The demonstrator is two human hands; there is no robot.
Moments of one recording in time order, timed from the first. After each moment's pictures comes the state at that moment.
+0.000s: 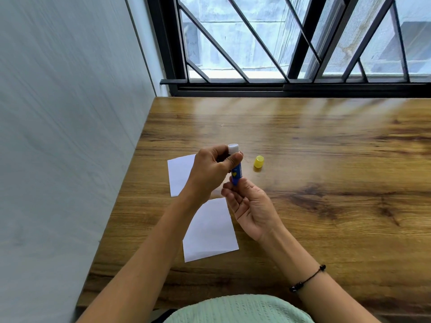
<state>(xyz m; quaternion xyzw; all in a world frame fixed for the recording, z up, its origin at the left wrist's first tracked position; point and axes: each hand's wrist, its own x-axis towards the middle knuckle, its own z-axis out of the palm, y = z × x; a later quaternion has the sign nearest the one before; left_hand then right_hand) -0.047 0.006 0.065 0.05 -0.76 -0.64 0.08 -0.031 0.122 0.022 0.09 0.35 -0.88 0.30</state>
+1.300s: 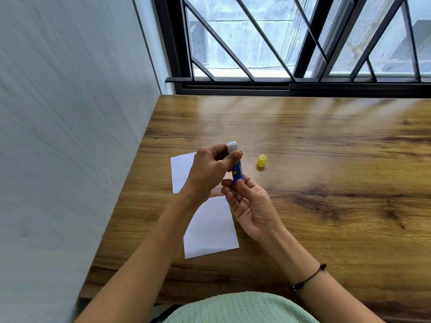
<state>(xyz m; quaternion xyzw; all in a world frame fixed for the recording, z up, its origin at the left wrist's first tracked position) -0.045 0.005 0.062 0.08 -0.75 -0.65 0.08 -0.031 0.122 0.017 0.07 0.34 -0.89 0.30</state>
